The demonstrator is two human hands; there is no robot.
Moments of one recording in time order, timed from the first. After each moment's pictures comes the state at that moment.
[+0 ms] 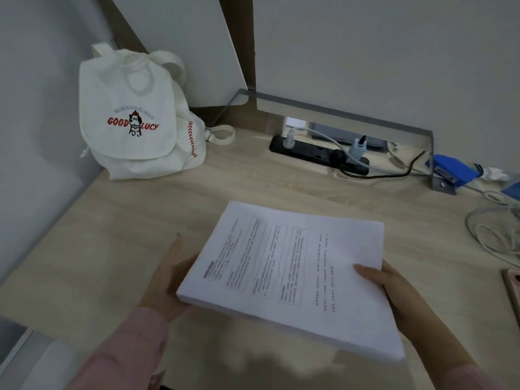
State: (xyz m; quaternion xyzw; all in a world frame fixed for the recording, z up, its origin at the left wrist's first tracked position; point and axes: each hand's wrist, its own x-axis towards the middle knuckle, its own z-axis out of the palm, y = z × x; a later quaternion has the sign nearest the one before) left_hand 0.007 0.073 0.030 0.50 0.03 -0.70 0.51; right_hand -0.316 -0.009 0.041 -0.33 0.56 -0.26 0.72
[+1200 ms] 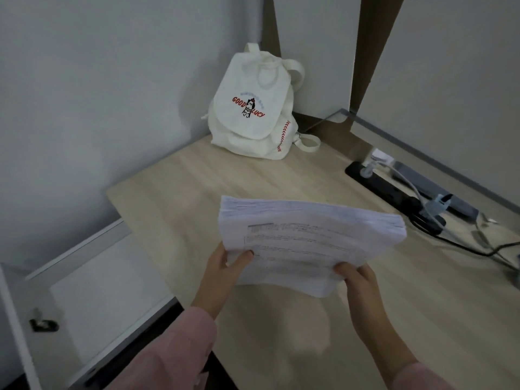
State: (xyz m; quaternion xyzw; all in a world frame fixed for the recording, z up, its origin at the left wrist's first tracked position) left_hand -0.074 0.138 0.046 0.70 -0.15 -0.34 0.62; right_hand -0.237 -0.004 0.053 -0.55 0.44 -0.25 0.67
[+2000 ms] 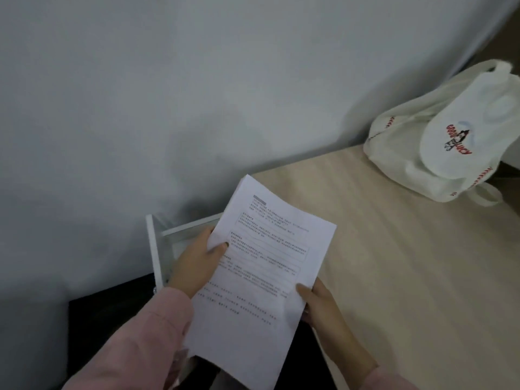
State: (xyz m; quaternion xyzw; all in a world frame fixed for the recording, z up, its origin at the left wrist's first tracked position) left_hand 0.149 0.362 0.013 0.85 -0.02 -0.26 0.45; right_hand 0.008 0.186 -0.013 -0.56 0.37 0.10 0.73
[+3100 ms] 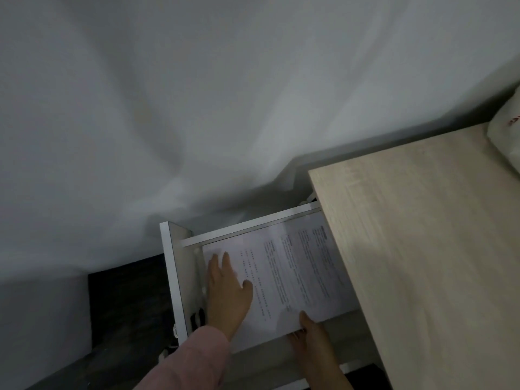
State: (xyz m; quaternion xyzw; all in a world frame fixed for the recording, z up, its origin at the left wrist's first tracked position) left_hand 0.196 0.382 -0.153 0.88 0.10 -0.33 0.32; right_hand 0.099 0.269 -0.158 -0.22 0.63 0.05 0.74
